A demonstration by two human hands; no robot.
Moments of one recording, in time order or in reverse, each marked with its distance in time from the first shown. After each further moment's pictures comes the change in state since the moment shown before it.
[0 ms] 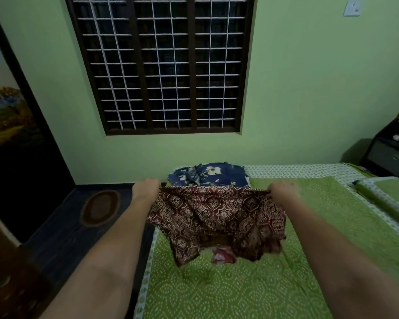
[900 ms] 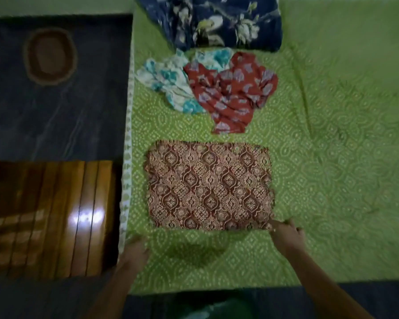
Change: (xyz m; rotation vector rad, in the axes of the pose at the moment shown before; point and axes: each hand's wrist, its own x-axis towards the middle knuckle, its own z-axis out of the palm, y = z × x) left_hand -0.314 -0.027 0.453 -0.485 -0.936 -0.163; right_hand -0.199 -0.033 0.433 0.050 -0.754 0.047
